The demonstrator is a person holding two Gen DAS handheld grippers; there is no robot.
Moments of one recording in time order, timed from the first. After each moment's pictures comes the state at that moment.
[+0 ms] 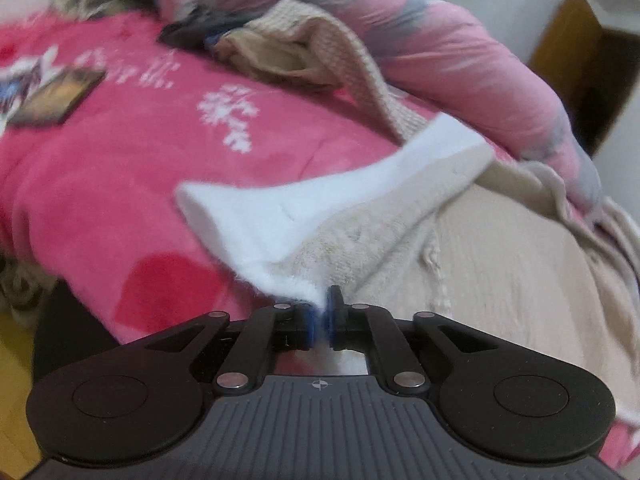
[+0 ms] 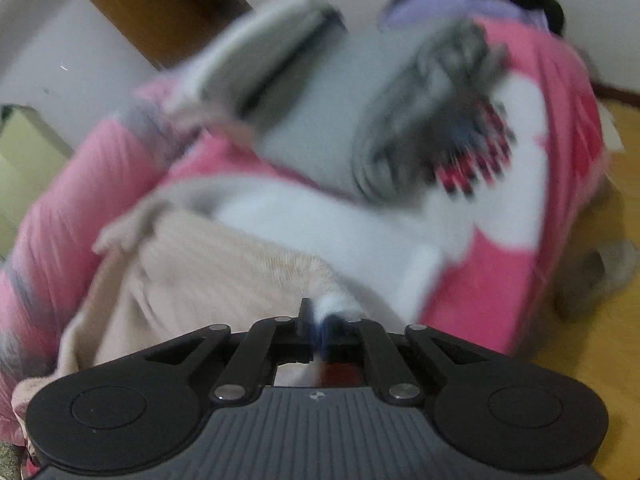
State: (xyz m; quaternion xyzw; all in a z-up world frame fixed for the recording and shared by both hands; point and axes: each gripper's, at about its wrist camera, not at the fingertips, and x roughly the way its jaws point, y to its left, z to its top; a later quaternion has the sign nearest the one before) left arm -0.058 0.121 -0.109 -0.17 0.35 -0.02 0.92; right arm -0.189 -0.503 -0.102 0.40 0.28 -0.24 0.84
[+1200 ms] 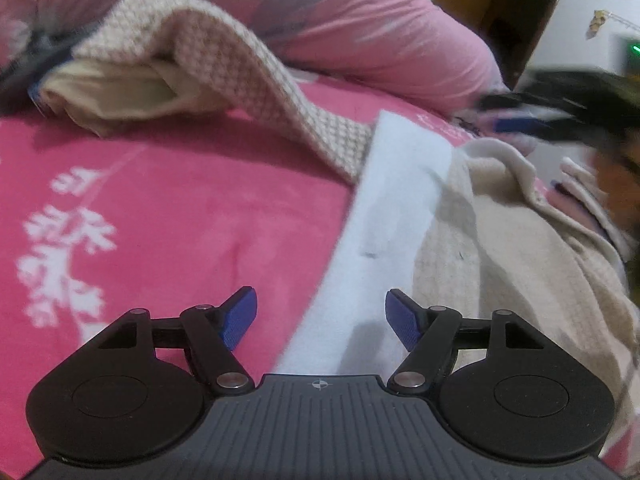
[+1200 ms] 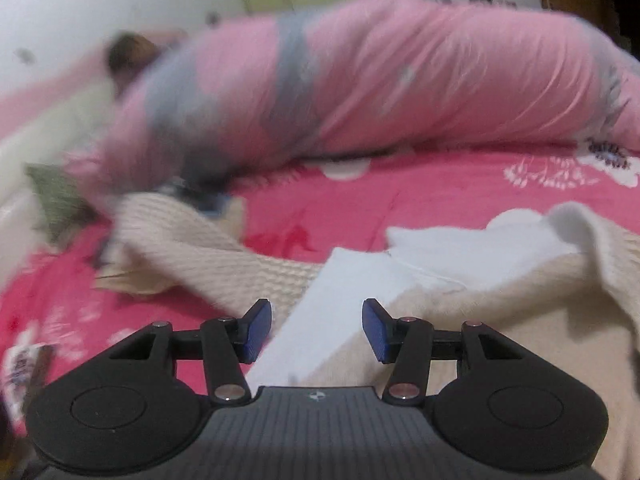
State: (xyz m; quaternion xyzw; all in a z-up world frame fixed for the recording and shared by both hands) left arm 0.132 0.123 -0.118 -0.11 0.38 -0.21 0.90; right arm 0.259 -0.169 -0.007 0.06 0.39 0.14 0.91
